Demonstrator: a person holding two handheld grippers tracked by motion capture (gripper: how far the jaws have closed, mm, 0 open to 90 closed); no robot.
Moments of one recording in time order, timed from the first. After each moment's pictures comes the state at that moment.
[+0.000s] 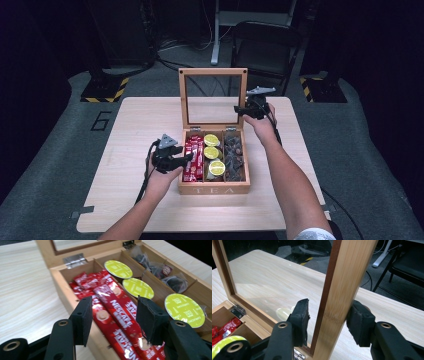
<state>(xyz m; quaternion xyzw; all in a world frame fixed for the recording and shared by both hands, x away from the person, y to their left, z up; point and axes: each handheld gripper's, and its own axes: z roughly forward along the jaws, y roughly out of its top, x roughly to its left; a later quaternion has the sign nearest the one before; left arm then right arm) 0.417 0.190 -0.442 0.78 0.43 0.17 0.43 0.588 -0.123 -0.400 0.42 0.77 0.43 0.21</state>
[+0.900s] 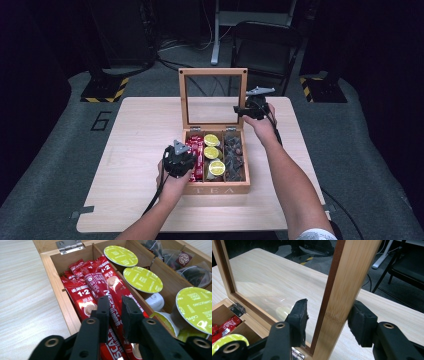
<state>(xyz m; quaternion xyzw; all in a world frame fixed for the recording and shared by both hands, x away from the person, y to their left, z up) 0.413 0.160 -0.461 0.77 0.46 0.20 0.39 0.586 -0.121 -0.400 0.41 0.77 0.43 0.21</state>
